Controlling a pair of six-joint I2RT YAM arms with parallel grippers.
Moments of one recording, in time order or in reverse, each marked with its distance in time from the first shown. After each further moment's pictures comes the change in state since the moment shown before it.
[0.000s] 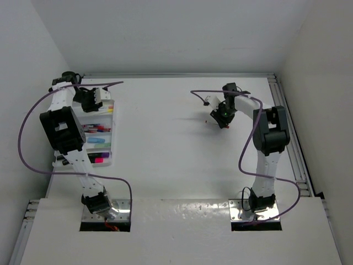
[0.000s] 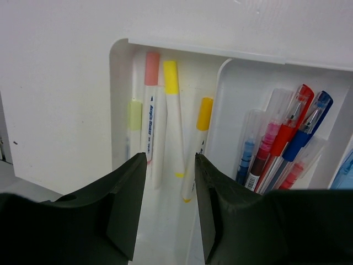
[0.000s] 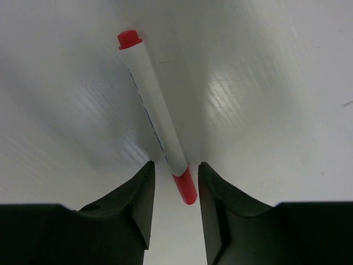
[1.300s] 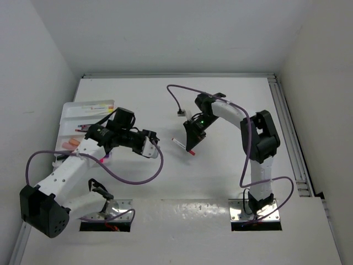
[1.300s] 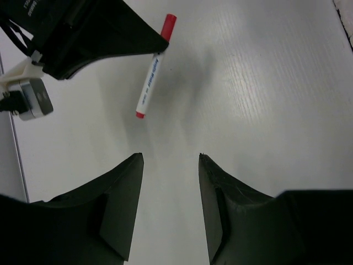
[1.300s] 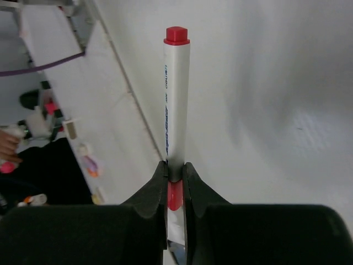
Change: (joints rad) left arm -0.769 -1.047 -0.913 0.230 0.253 -0.329; right arm 0.288 -0.038 0.047 -0.402 -0.635 0.404
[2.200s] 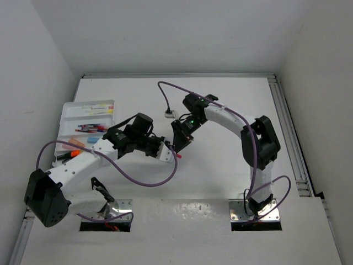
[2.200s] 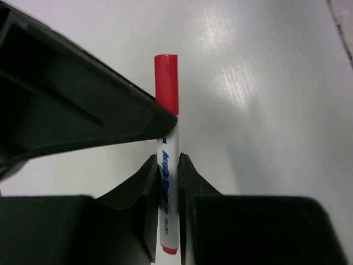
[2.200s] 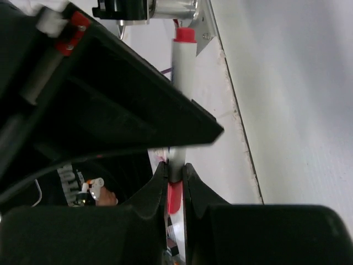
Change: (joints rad) left arm -0.243 0.098 -0.050 0.259 -0.176 -0.209; right arm 0.146 -0.073 0.022 0.039 -0.312 0.293
